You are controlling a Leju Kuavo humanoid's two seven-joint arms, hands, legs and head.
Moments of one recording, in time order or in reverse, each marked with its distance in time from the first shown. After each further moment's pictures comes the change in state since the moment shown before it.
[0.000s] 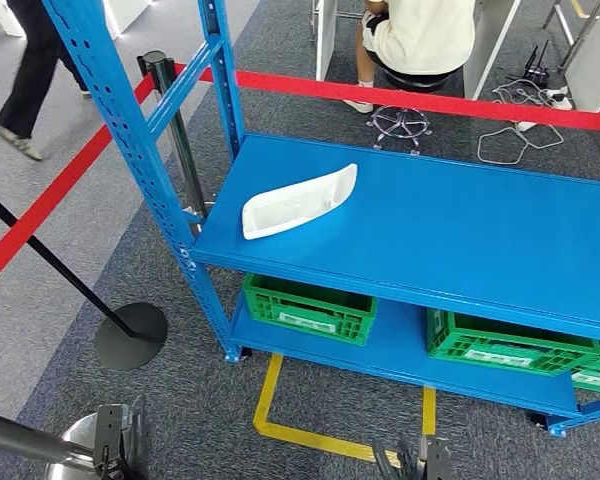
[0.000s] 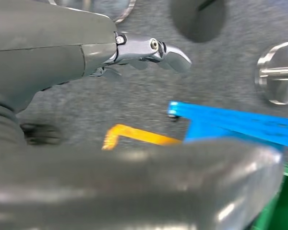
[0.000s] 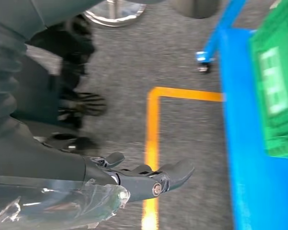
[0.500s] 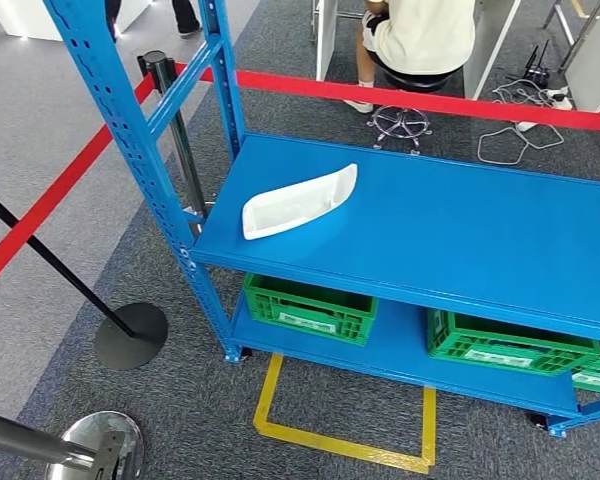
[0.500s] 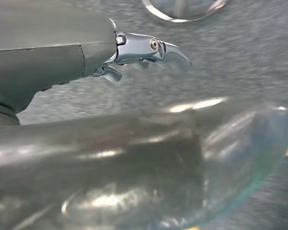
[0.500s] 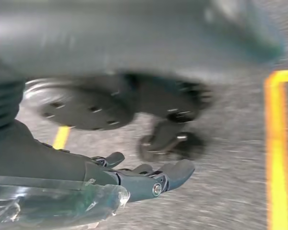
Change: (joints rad) left arm 0.081 0.130 -0.143 0.087 0.088 -0.031 0.343; right arm 0.091 -0.130 0.112 0.060 -0.093 0.074 0.344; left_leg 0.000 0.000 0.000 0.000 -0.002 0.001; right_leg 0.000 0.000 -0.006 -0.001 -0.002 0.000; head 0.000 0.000
